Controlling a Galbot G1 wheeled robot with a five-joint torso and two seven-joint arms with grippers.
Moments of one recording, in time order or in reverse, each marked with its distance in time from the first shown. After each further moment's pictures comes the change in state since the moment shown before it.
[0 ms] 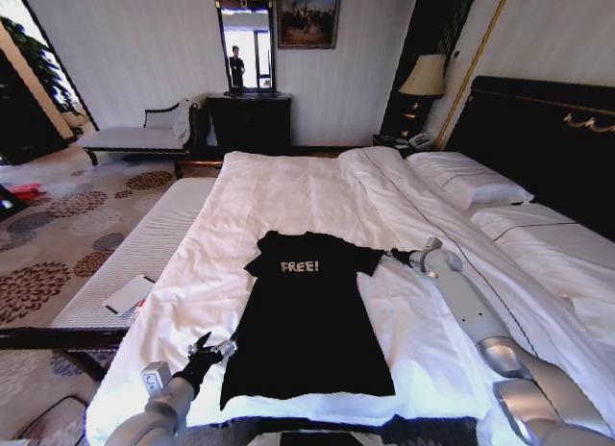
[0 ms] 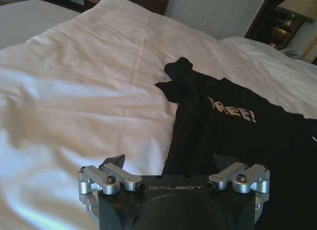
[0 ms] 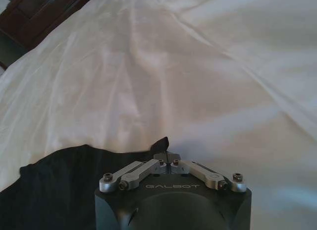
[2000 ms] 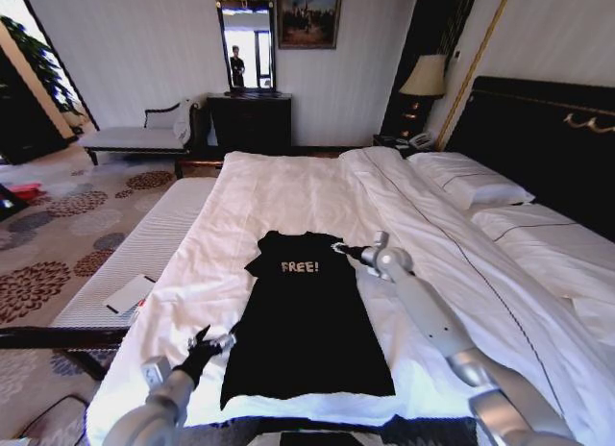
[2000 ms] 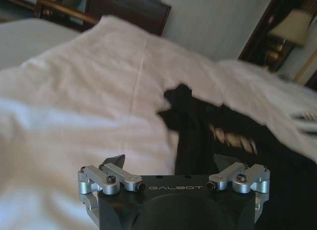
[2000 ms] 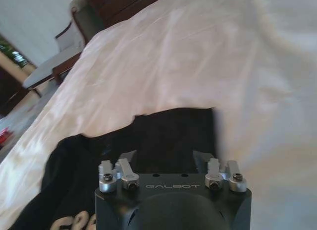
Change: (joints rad) left arm -0.172 0.021 -0.008 0.075 -0.079 -0.001 0.019; right arm -0.112 0.042 -0.078 0.411 -0.024 0.000 0.075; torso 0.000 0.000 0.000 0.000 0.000
